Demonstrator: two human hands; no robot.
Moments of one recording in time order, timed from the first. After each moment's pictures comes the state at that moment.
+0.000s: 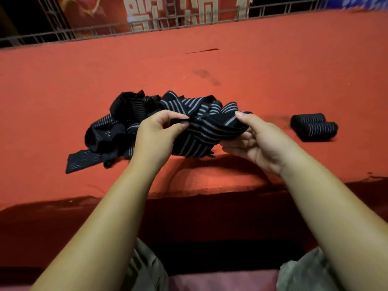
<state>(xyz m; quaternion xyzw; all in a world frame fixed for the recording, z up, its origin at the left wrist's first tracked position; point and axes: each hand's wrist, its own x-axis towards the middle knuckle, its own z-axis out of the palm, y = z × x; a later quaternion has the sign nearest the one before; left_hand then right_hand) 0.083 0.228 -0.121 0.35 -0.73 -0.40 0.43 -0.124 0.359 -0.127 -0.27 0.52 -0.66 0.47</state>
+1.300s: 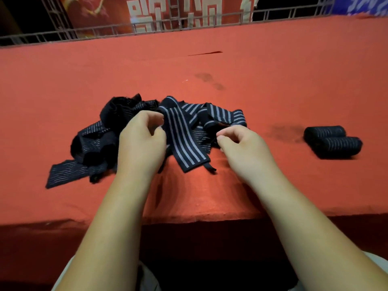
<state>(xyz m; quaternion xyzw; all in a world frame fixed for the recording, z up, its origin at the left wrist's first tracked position) 0.073 0.200 -0.119 0.48 -0.73 -0.23 0.44 -0.109 0.304 -0.147 -0.40 0.73 -0.52 0.18</state>
